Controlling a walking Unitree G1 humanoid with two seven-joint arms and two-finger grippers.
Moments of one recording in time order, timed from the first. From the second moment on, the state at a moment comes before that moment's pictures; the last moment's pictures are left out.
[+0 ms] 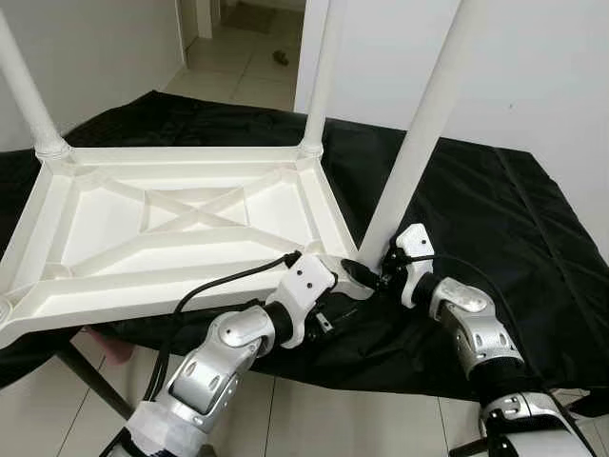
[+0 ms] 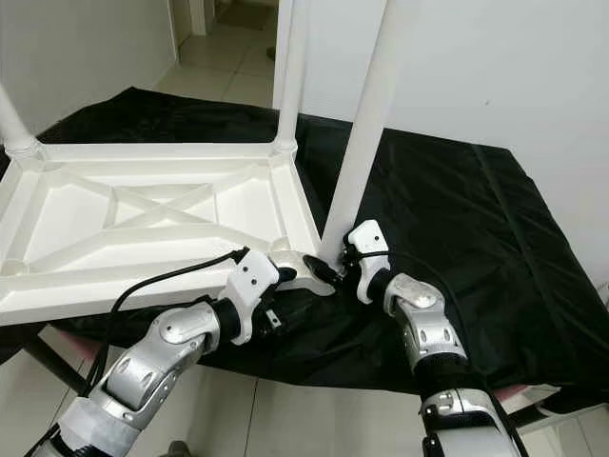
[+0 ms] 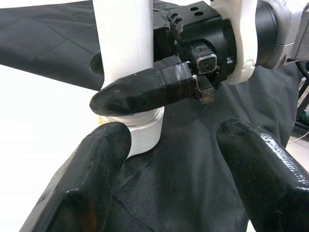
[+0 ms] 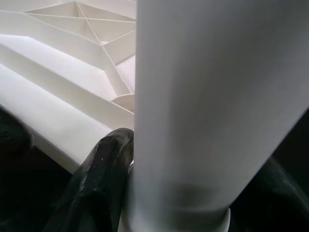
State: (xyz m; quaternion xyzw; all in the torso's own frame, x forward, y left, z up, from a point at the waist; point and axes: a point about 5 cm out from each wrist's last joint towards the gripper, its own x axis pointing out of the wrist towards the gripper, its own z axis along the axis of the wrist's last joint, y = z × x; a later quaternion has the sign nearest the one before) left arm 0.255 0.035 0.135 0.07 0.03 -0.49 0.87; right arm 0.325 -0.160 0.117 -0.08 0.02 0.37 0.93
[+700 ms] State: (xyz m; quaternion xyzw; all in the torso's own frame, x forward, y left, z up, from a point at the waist) left arm 0.252 0.030 0.136 0.05 0.03 -0.50 0.86; right arm 0.306 -0.133 0.112 -0.01 0.01 0.03 1.00
